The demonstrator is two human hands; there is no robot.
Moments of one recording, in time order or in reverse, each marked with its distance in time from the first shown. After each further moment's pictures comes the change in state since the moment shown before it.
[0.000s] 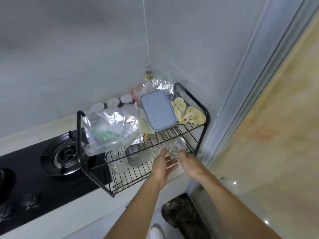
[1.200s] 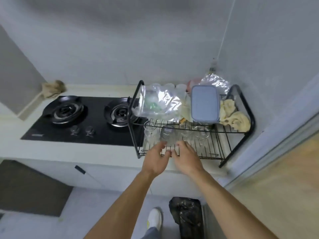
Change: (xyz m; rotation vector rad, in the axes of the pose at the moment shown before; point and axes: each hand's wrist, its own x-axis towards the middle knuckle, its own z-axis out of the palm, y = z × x) left_hand -0.075 -0.023 -0.055 0.777 0.586 0.355; right_hand 0.007 -0.021 0.056 -0.402 -0.058 -0.533
